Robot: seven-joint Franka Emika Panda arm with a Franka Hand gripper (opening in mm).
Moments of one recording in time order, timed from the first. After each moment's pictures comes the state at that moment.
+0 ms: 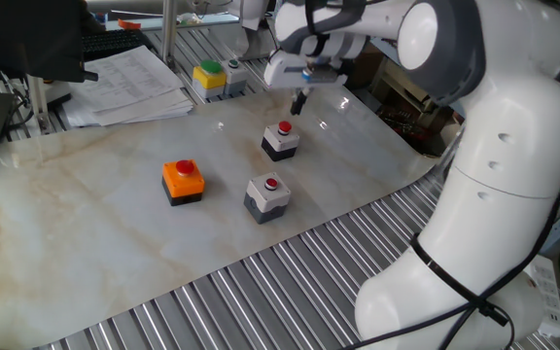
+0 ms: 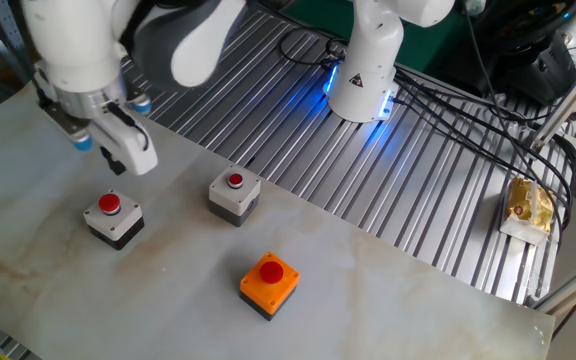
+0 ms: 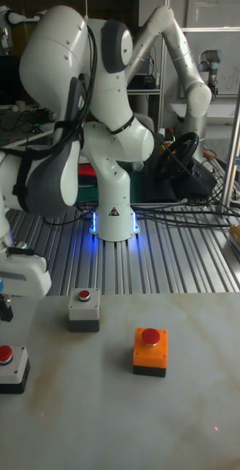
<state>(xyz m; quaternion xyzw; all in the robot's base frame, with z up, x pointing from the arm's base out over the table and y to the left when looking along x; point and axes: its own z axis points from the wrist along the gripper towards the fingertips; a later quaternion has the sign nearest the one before) 0.579 -0.212 0.208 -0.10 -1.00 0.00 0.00</state>
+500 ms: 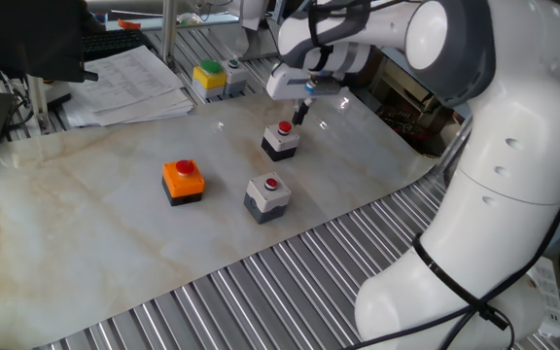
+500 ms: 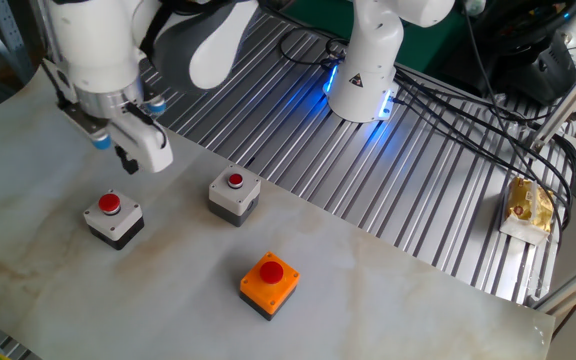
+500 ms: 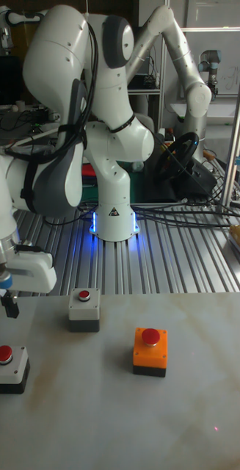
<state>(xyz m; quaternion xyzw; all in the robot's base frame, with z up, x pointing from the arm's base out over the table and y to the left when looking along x) 0.559 -0.209 0.196 -0.08 -1.00 0.00 0.00</state>
